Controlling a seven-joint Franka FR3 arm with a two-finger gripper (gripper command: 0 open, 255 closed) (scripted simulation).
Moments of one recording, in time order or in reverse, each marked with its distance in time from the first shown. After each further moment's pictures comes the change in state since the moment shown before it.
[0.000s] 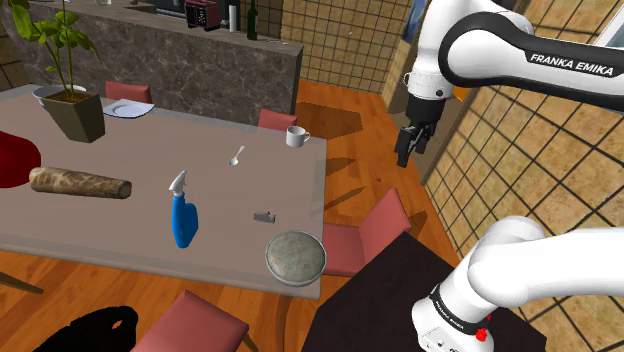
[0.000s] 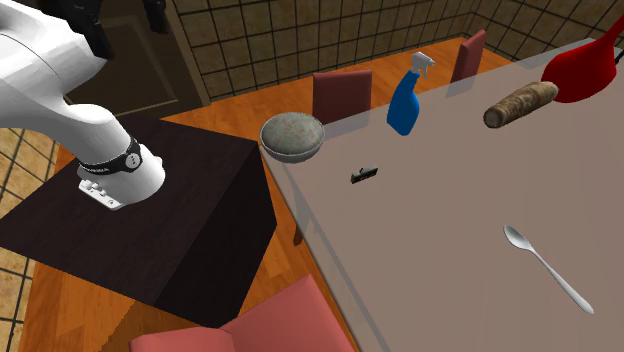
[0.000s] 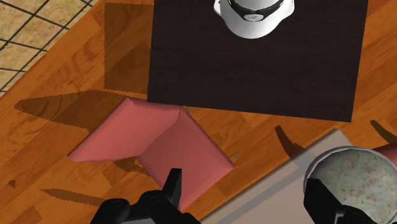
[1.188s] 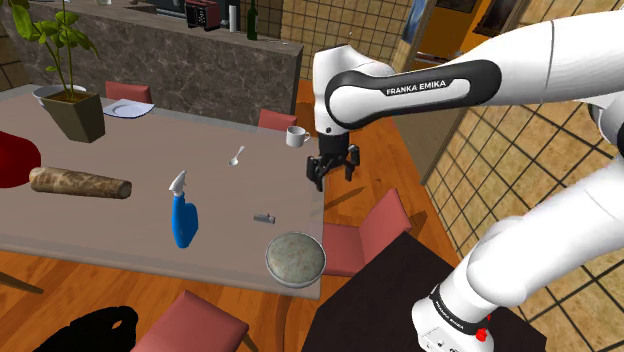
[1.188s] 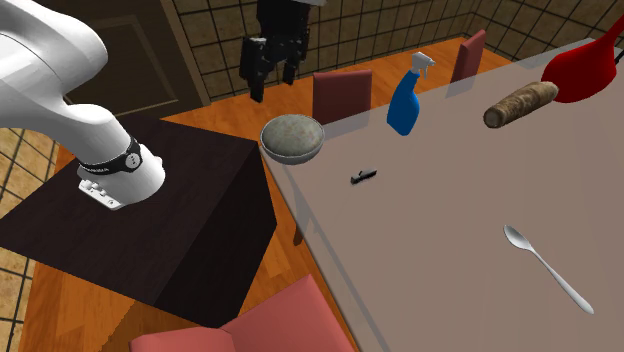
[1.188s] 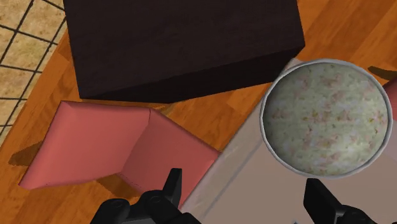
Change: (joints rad) arm -0.019 0.530 0.262 0.140 0.083 0.299 0.531
